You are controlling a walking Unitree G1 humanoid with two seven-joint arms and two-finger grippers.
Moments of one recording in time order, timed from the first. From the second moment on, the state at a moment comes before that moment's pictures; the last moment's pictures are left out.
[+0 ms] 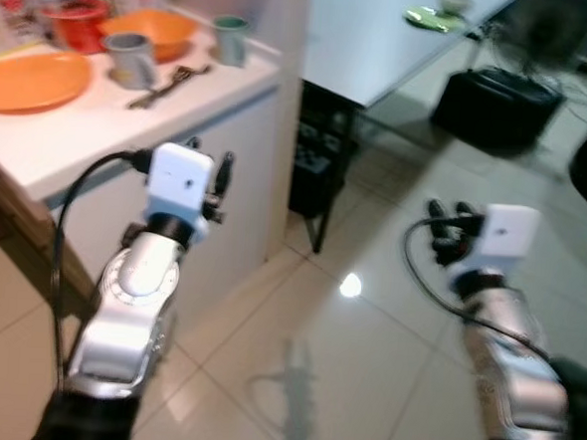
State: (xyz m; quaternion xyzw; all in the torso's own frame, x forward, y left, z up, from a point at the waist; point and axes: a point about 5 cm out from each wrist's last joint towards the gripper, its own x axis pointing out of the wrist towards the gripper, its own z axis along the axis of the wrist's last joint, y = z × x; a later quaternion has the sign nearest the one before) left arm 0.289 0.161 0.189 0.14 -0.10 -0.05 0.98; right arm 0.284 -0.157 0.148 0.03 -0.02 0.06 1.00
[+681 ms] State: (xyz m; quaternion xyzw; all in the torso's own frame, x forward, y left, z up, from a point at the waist) left arm 0.291 0.156 0.186 0.13 -0.09 -0.05 0.99; right arm 0.281 -0.162 0.141 -0.01 -0.01 0.07 1.00
